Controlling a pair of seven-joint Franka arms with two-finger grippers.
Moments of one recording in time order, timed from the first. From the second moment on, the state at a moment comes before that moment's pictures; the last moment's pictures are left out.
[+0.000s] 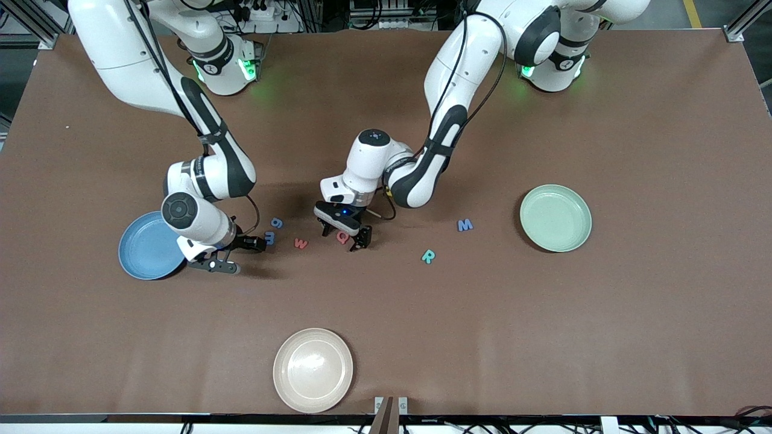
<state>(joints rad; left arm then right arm) -0.96 1.13 0.13 -1.24 0.34 2.95 -0.74 0.21 0.56 -0.01 -2.00 0.00 2.50 0.36</state>
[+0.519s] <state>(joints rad) -0.96 1.07 0.13 -1.33 0.33 2.95 -0.74 0.21 0.56 -0.01 -2.01 0.00 2.50 0.35</state>
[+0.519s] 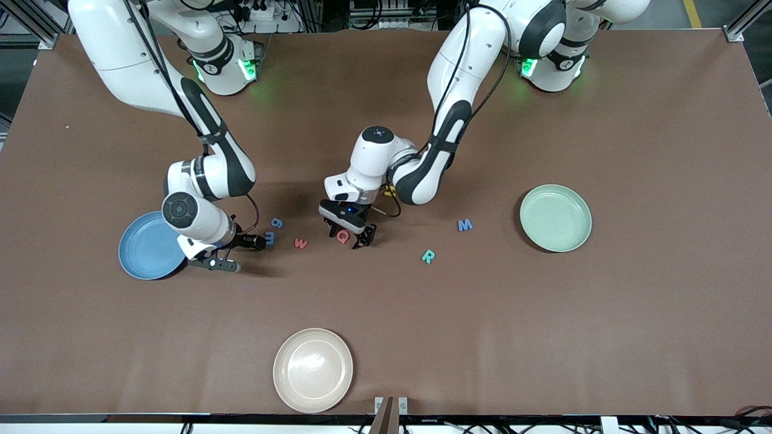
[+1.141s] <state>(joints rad) -0.97 1.06 0.13 -1.33 0.33 2.95 -0.74 0.21 0.56 -0.01 -2.01 0.00 2.50 0.35</state>
